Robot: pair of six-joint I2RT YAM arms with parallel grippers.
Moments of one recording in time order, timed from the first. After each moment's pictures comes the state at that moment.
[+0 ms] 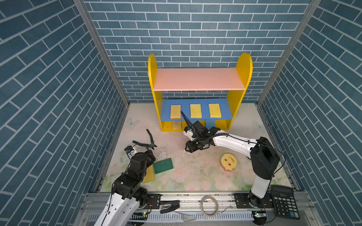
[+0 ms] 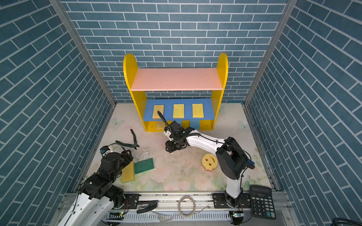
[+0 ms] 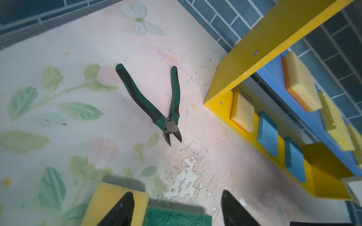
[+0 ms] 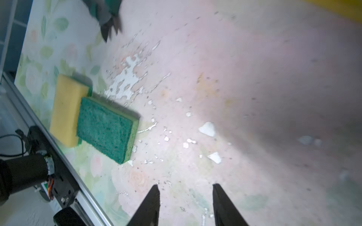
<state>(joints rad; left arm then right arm) -0.37 0.37 0.41 -0.69 -0.35 -0.90 0.93 1.87 1.39 -0.62 -0.29 0.27</state>
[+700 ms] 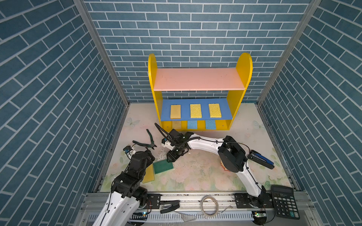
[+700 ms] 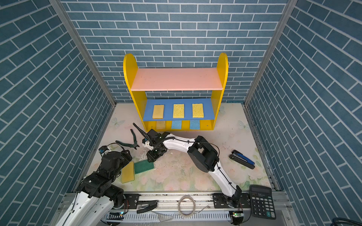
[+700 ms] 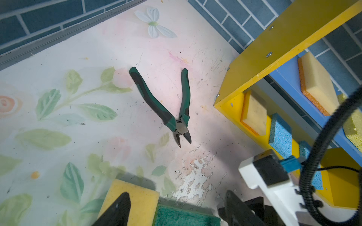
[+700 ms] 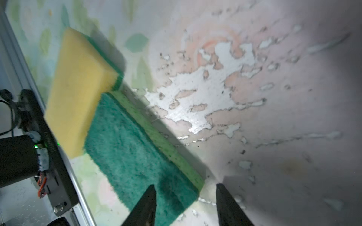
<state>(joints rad) -0.37 0.42 0.45 -0.74 -0.39 -0.91 1.08 2.28 1.78 -0.68 -0.42 0.15</state>
